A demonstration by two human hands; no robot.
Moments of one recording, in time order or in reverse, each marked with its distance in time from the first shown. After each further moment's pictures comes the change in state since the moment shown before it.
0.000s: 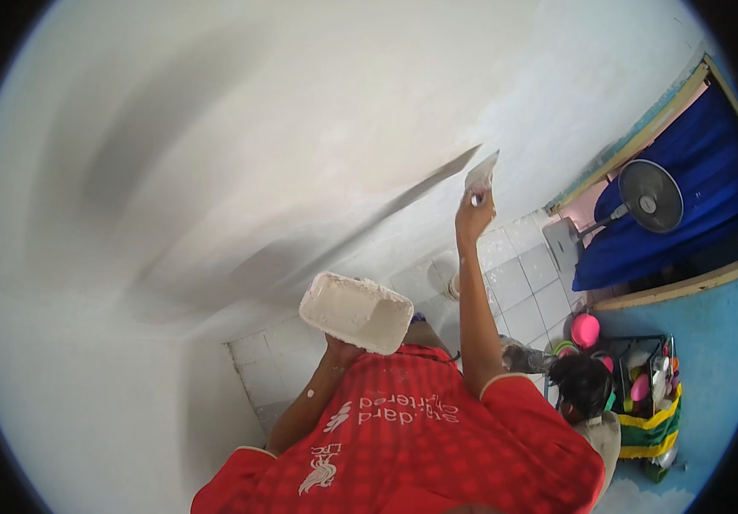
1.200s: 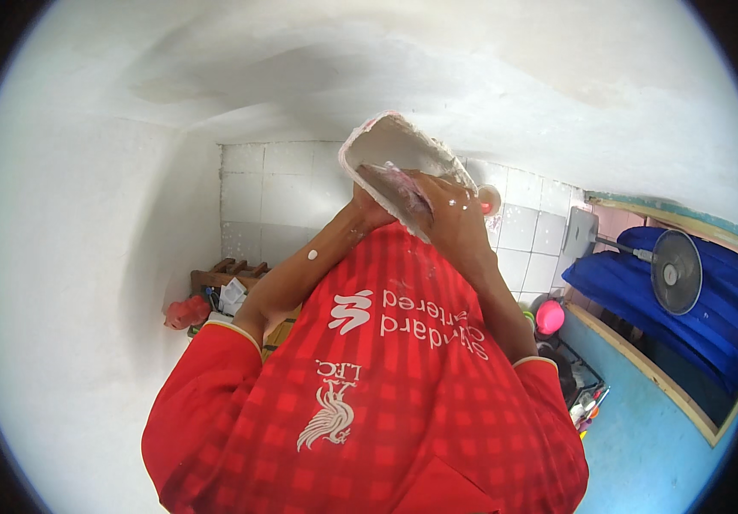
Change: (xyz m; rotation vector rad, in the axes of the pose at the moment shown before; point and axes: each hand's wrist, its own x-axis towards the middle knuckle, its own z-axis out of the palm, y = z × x) left_hand -0.133 0.175 -0.209 0.612 0.407 0.264; right_hand -0.401 -0.129 0.067 0.000 -1.396 -0.373
